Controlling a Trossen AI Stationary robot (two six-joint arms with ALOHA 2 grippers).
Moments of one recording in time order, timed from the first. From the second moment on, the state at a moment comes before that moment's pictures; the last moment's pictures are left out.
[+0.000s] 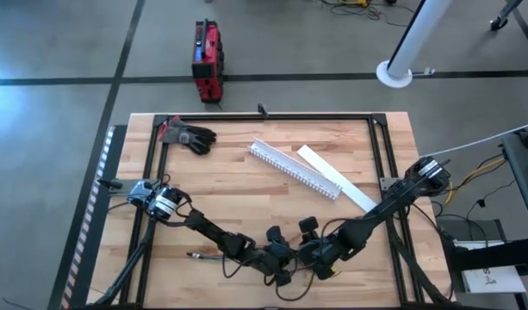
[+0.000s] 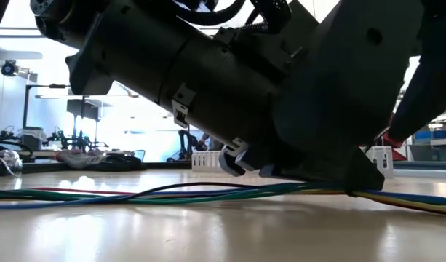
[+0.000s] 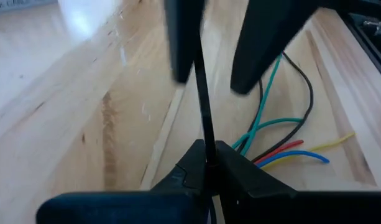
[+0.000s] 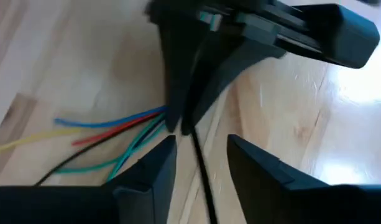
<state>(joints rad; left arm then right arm) -0.49 2.29 1.37 0.40 -0.52 -0.47 0.60 1.82 1.08 -0.45 0.28 0.15</state>
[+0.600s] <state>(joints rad) -0.51 2.29 1.38 0.40 -0.64 -0.42 0.54 1.82 1.03 -0.33 0.15 0.20</state>
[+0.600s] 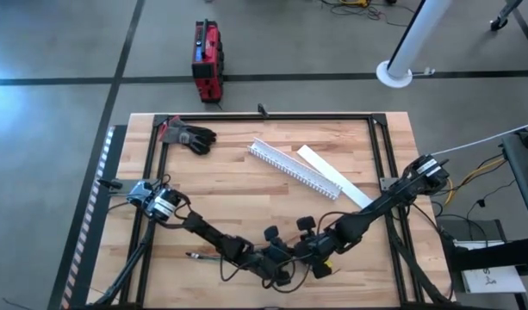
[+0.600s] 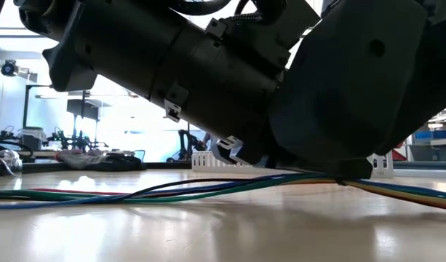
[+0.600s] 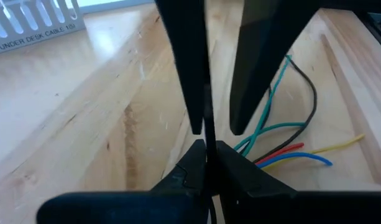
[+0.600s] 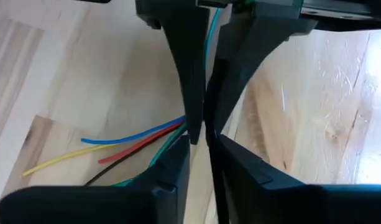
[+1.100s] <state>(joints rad) -0.51 2.28 1.38 0.41 -0.64 -0.42 0.54 1.82 1.03 -0.32 0.16 0.16</state>
